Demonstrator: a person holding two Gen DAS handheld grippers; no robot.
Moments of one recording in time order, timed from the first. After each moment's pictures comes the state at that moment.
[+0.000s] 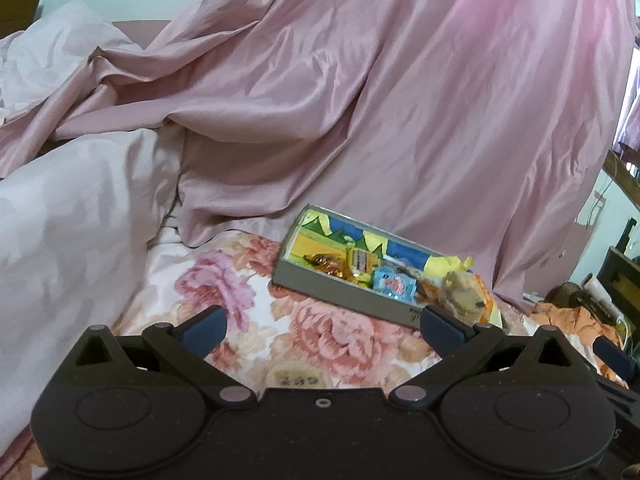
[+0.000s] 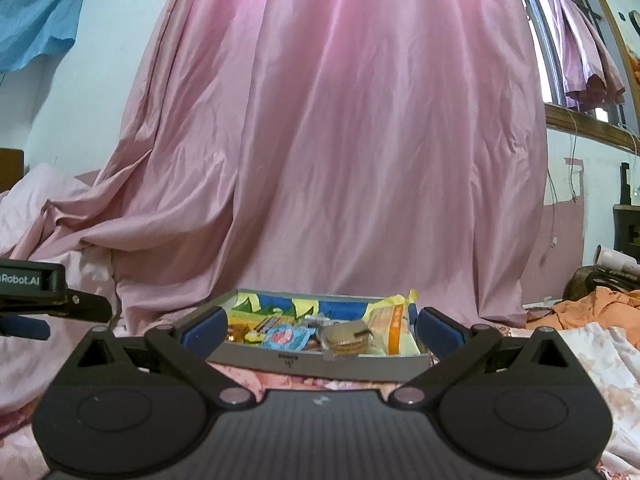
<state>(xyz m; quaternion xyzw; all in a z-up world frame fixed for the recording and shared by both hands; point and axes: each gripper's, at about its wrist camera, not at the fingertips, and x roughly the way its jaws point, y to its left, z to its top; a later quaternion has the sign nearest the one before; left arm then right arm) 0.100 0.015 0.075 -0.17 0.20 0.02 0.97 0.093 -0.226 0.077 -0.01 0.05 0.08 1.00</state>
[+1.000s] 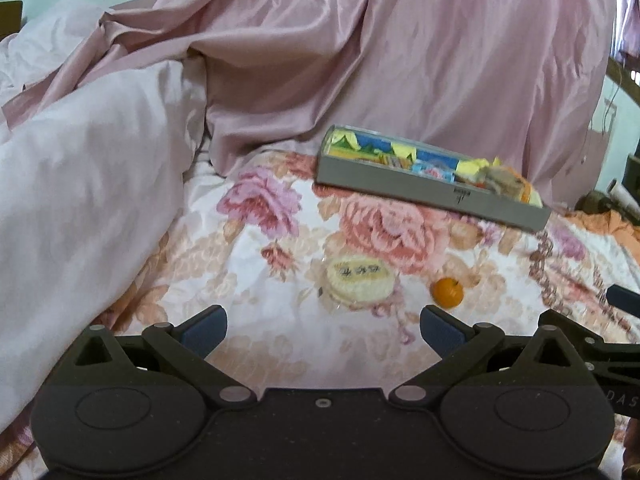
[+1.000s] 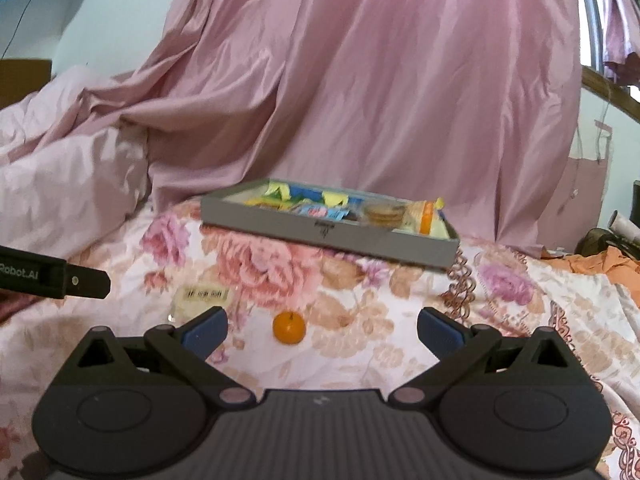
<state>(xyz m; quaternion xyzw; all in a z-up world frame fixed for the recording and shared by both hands) 0.062 0.019 0.001 -0.08 0.28 0.03 0.96 0.060 -0.198 0.010 -0.08 0.17 0.11 0.98</state>
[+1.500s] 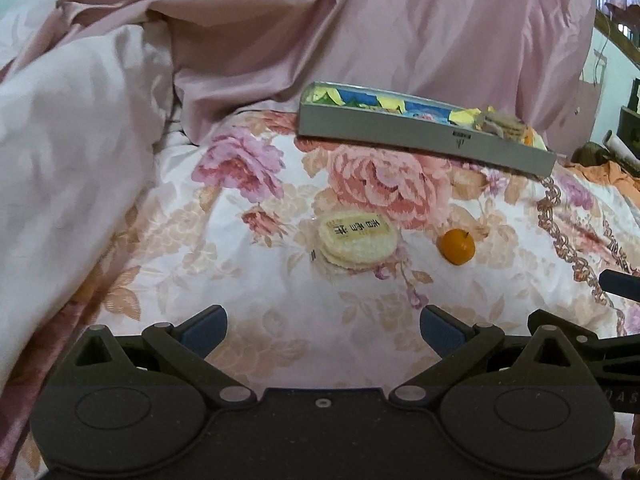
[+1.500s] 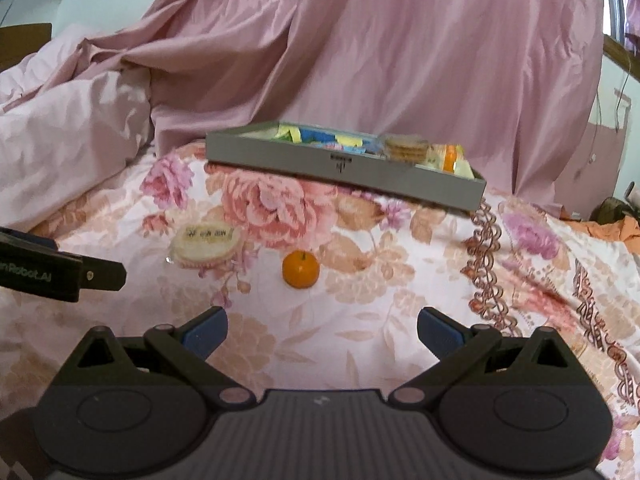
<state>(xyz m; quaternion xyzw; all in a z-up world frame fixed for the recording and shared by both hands) 0.092 0.015 -0.034 -0.05 0.32 0.00 0.95 0.077 -0.190 -0.026 -0.09 0.24 0.11 0.96</state>
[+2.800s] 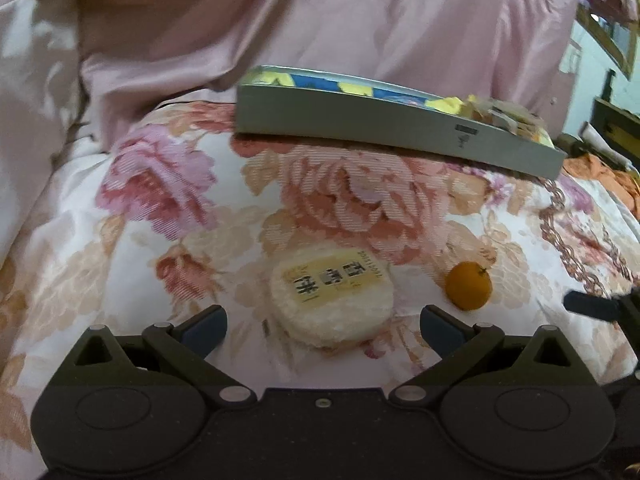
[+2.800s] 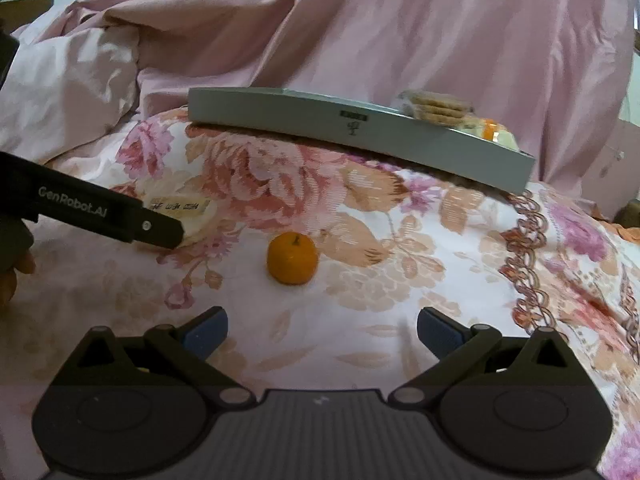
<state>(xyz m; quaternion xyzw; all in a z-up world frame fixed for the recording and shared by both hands) 0.196 0.012 -0.064 -0.04 0.32 -0.08 0.94 0.145 -0.179 -0.068 -0.11 0.25 0.13 0.95</state>
